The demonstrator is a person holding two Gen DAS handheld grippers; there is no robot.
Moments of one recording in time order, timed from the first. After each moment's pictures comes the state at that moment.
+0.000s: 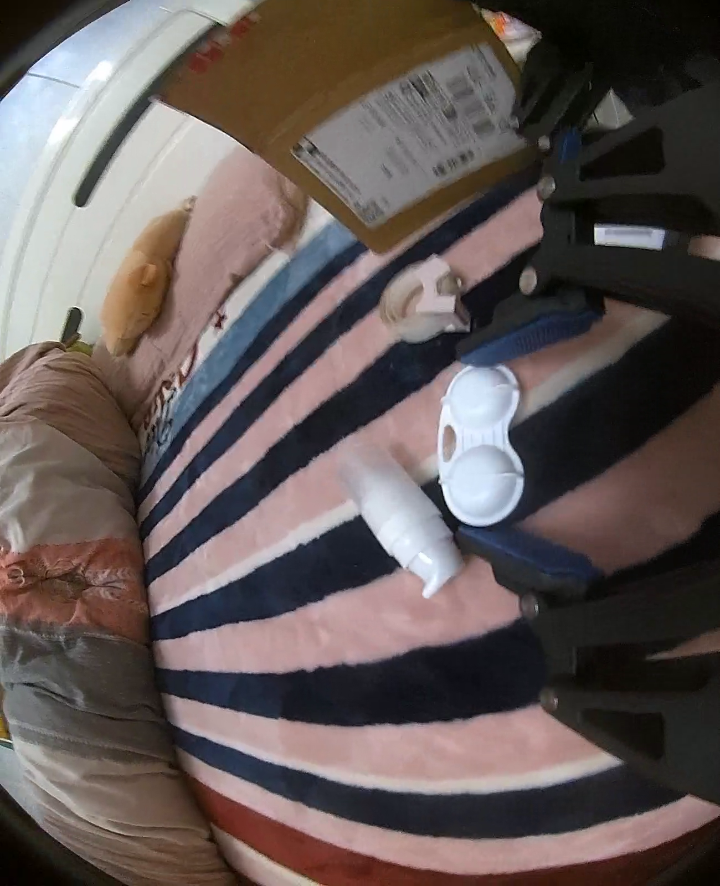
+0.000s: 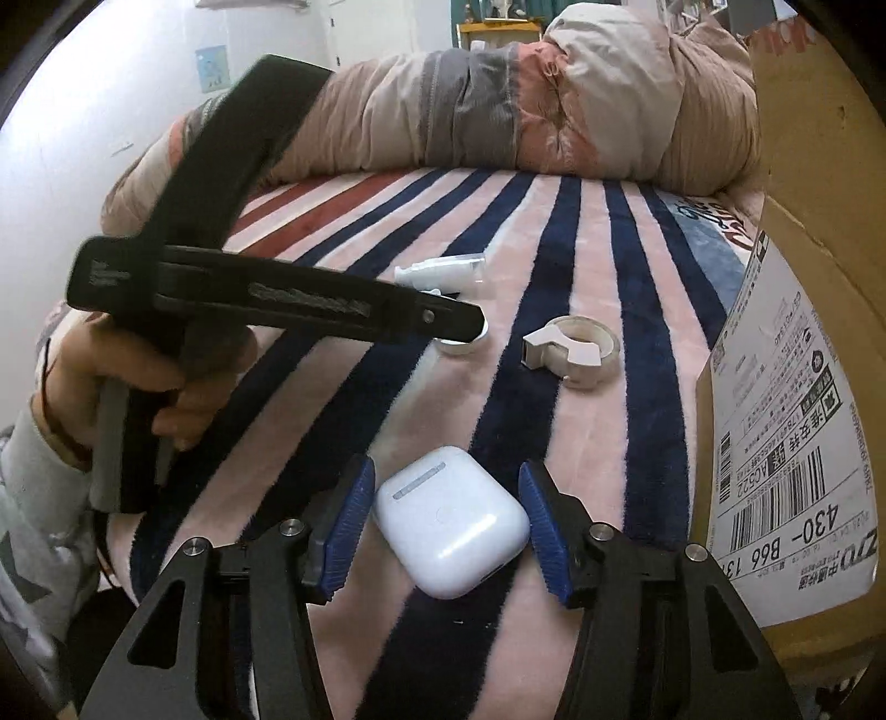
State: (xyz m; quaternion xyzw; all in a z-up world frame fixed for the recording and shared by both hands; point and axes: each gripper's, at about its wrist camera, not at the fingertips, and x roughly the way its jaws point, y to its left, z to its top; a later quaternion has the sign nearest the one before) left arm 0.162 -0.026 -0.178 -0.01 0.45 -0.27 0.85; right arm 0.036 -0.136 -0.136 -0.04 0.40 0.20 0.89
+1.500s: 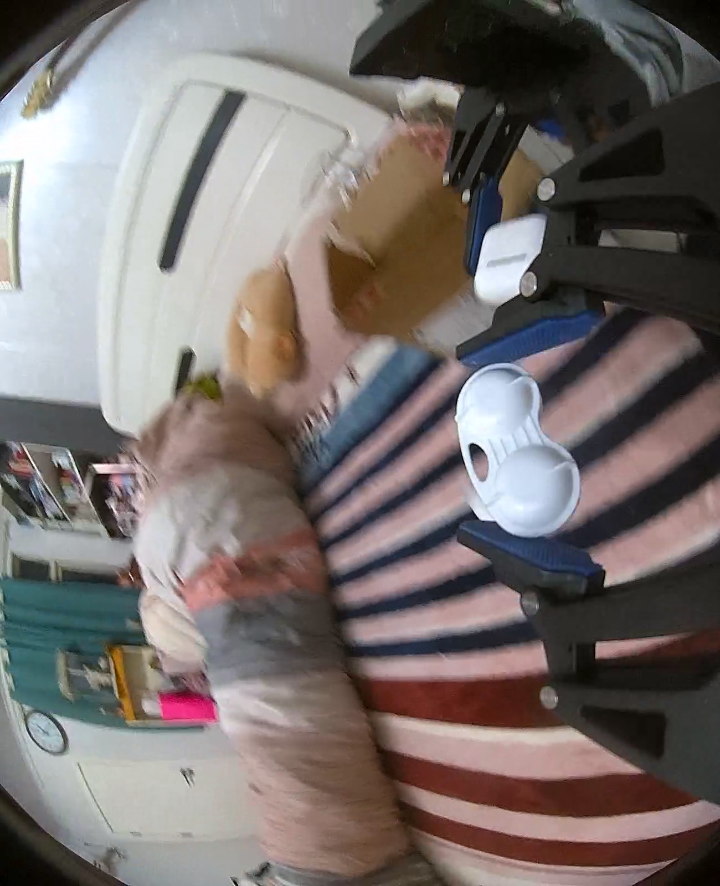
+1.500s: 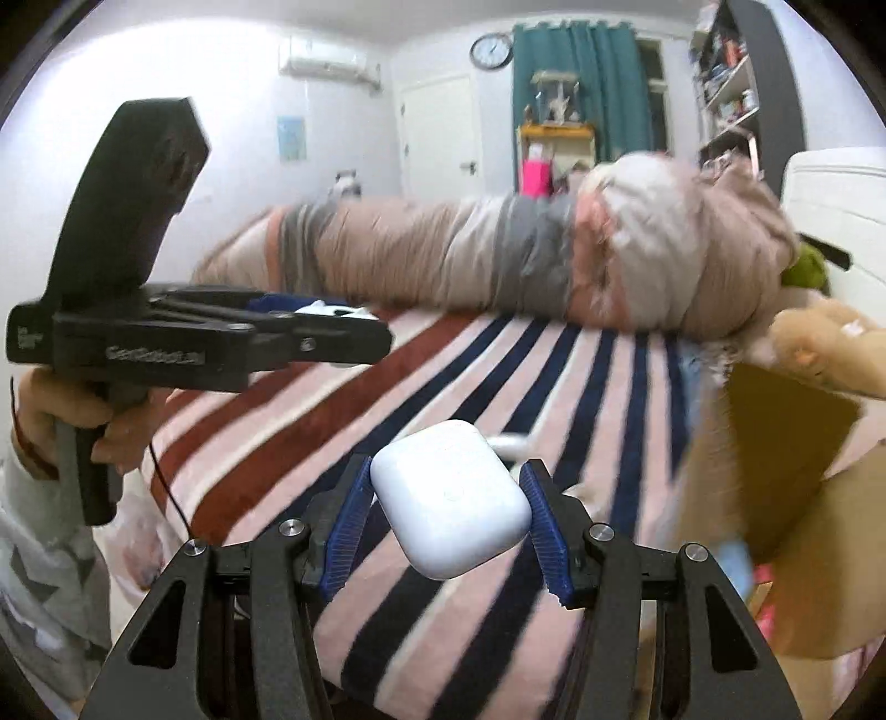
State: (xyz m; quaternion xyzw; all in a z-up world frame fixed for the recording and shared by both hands) left arm 0.017 -0.007 0.019 0.03 0.30 -0.26 0.92; right arm -0.037 -0.151 0.002 -0.05 0.26 0.26 0.93
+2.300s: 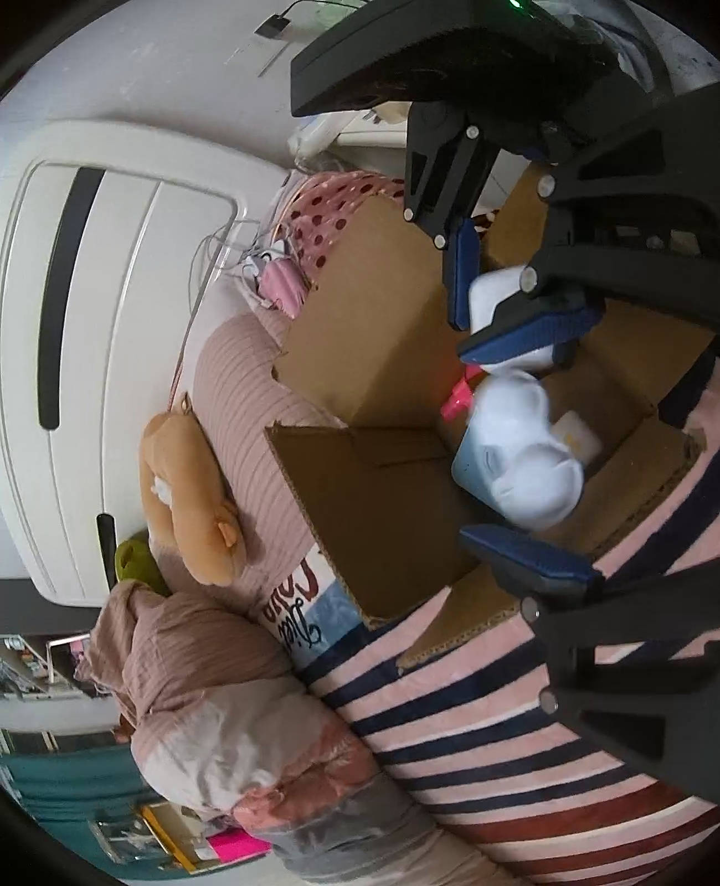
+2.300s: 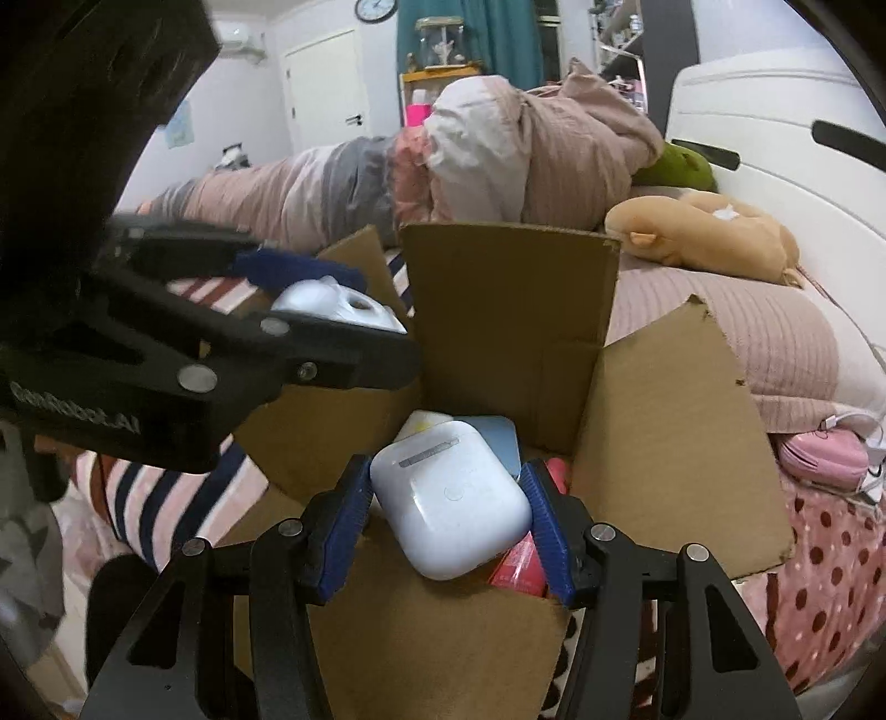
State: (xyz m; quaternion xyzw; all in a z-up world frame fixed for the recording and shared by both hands) left arm 0.061 -0.218 -0.019 0.16 0.37 -0.36 0.84; right arm -0.011 -0.300 -0.044 -0.03 0.35 0.15 0.92
